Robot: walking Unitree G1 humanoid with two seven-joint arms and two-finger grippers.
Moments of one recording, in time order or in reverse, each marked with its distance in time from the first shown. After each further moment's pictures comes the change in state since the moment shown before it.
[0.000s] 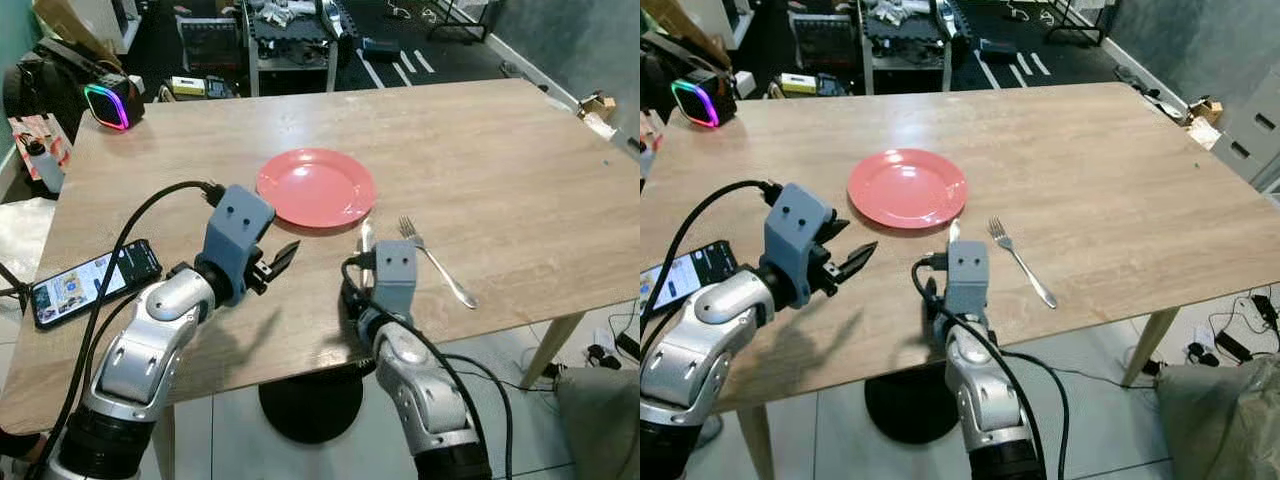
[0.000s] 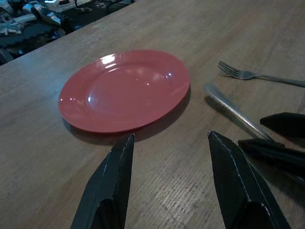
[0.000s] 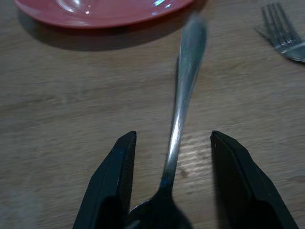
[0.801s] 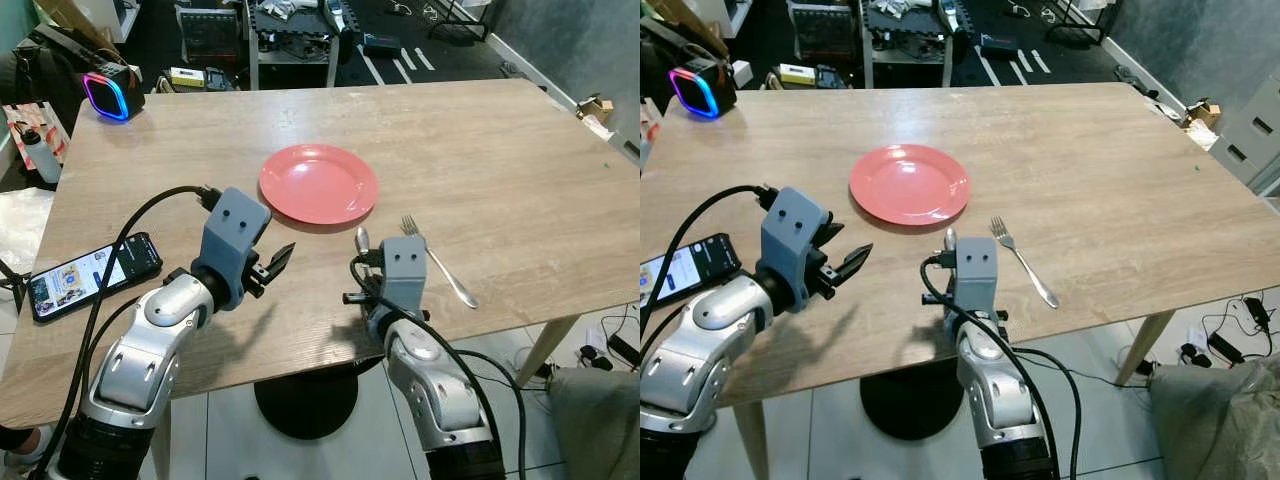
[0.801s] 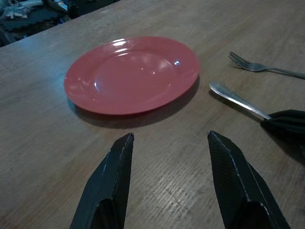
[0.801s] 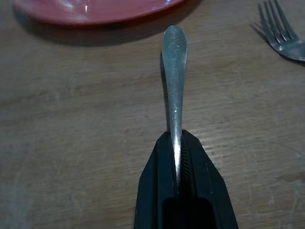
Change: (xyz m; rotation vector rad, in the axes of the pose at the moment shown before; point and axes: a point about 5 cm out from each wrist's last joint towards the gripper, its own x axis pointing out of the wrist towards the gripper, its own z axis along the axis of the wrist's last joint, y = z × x) left arm -0.003 0.001 -0.005 -0.030 0.024 0.059; right arm -0.002 -0.014 0.009 0.087 -0.020 0.002
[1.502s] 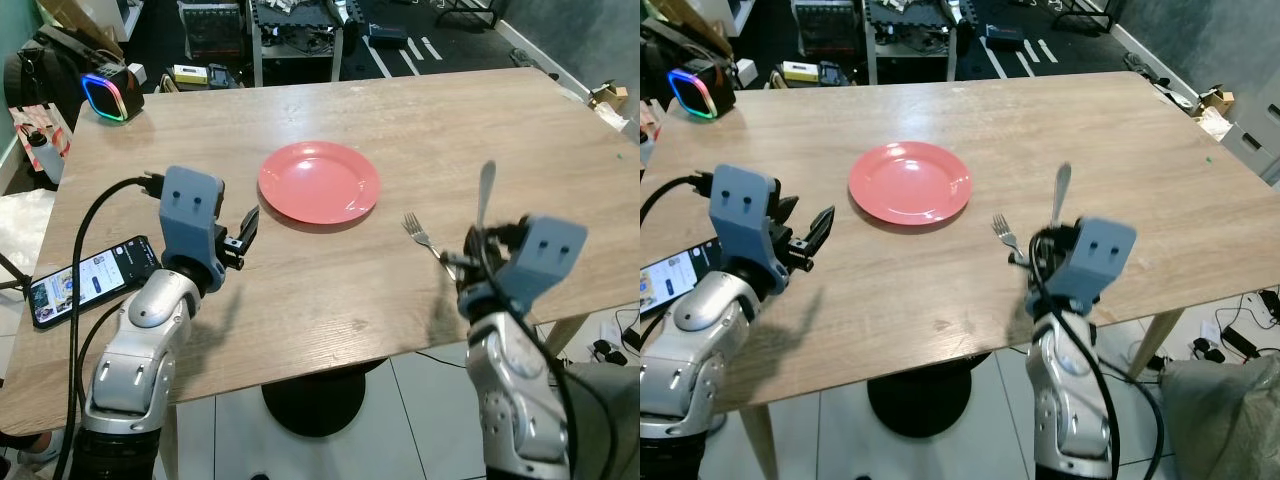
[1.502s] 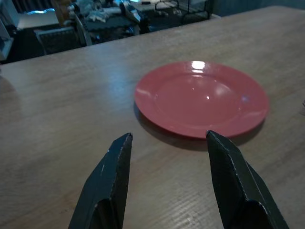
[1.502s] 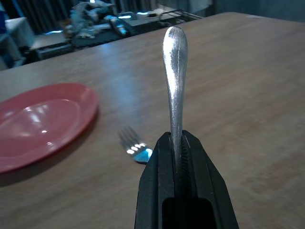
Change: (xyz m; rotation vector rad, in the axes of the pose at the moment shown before) left arm -0.009 0.017 0.004 -0.138 -0.075 0.309; right arm -0.041 -0.066 0.051 0.042 -0.403 -0.207
